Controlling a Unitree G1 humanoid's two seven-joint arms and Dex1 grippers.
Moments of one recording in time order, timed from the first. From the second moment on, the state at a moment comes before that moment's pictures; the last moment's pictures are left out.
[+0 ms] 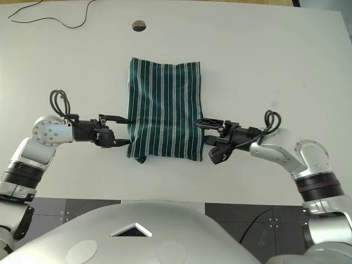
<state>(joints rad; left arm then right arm) -0.12 0.67 -0.36 0.22 0.12 -0.61 -1.01 -0.05 -0.88 0.34 0.08 -0.72 -0.90 0.39</state>
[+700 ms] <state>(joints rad) -0.12 0.63 -0.42 0.27 0.08 -0.62 -1.01 -0.09 -0.79 0.44 0.26 -0.53 -0.82 0.44</state>
